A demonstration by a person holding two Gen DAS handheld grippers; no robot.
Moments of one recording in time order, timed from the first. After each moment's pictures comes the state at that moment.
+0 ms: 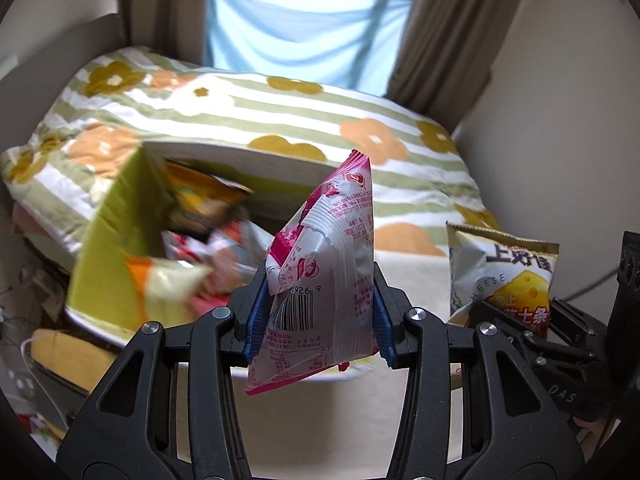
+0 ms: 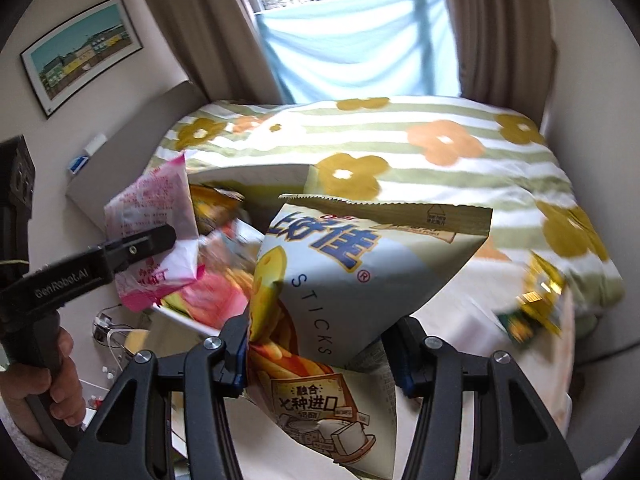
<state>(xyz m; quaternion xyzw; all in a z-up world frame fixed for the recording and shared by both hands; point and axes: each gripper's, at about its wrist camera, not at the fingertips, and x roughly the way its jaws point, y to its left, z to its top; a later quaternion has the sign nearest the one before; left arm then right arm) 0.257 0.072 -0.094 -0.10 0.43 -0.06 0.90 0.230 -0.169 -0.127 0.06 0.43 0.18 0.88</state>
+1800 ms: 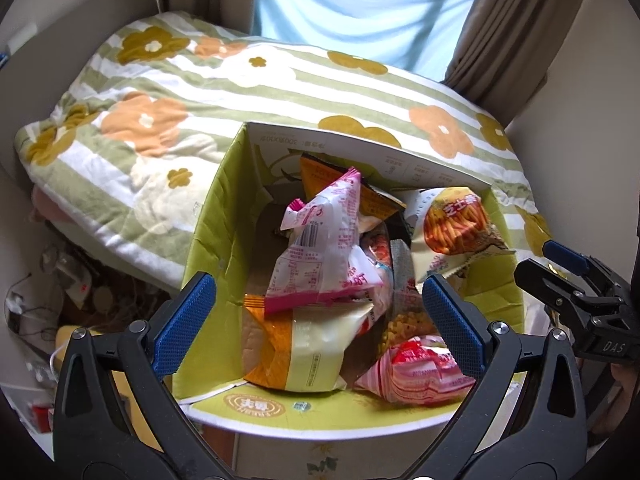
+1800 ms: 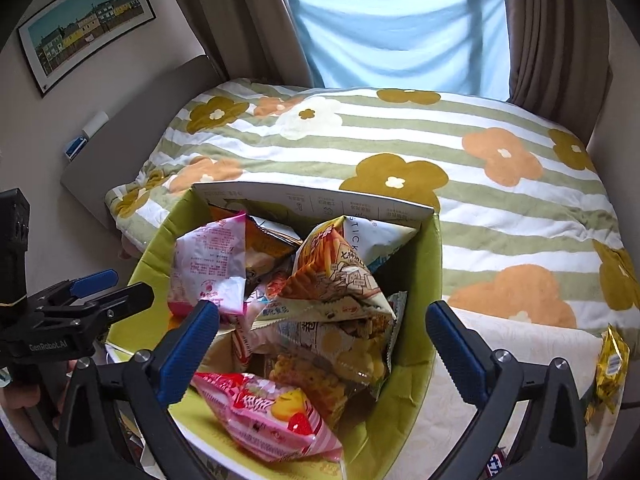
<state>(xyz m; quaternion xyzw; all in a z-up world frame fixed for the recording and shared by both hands) 0.317 0.208 -0.145 -0.10 0.48 -0.02 0.87 0.332 -0.038 -0.149 0.03 0.46 0.21 0.86</state>
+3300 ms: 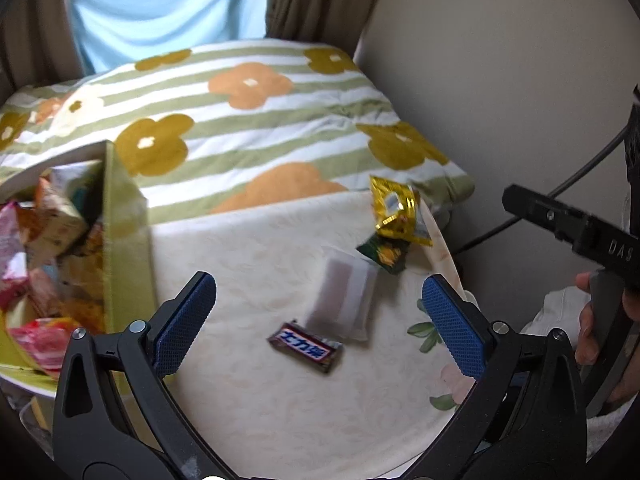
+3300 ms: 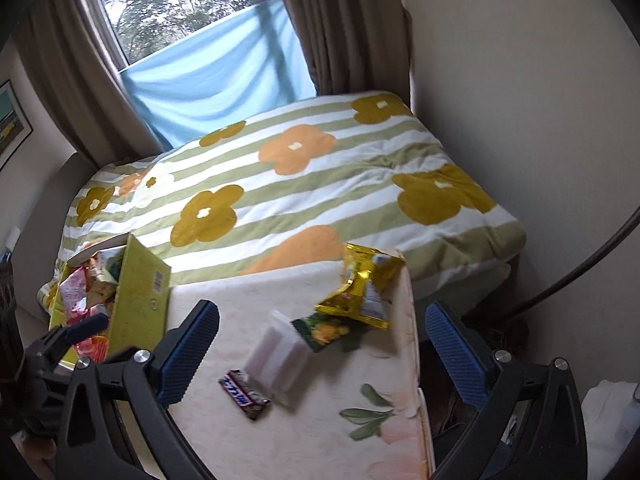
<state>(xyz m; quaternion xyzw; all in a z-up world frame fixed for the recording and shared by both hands) 0.269 -0.174 -0.155 0.01 0.50 -0.22 0.84 0.230 -0.395 -0.144 0.15 0.45 -0.02 0.88</state>
